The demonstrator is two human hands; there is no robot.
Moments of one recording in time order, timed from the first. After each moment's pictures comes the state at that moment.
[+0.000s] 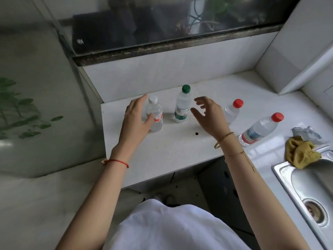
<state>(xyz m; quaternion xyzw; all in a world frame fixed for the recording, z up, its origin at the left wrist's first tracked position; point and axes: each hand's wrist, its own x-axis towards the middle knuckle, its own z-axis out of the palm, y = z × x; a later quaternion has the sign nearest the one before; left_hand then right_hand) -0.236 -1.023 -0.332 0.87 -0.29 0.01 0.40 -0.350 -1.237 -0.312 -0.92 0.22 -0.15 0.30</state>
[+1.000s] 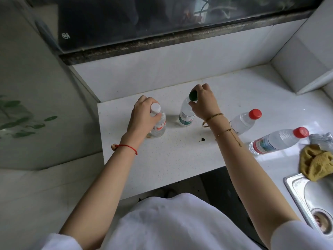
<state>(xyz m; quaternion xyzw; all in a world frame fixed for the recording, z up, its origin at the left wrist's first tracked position) -0.161 -1.082 -0.357 0.90 -0.25 -0.08 0.34 -0.229 -1.280 -0.345 -0.93 0.25 -0.06 0.24</state>
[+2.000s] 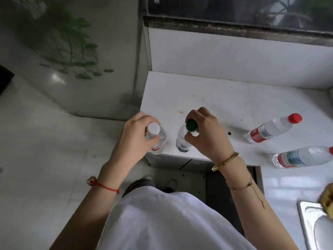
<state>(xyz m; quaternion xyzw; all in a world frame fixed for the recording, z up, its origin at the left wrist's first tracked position) -0.356 -0.909 -0.304 0.92 -0.14 -0.01 0.36 -0.375 -1.112 -0.286 -0.97 -0.04 0.00 0.25</state>
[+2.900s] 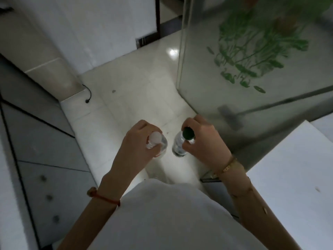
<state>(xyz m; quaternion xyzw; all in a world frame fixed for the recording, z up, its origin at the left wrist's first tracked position) -0.522 -0.568 -0.309 0.90 0.23 0.13 0.33 -0.383 -0.703 -0.299 -0.86 -0.43 0.14 0.22</state>
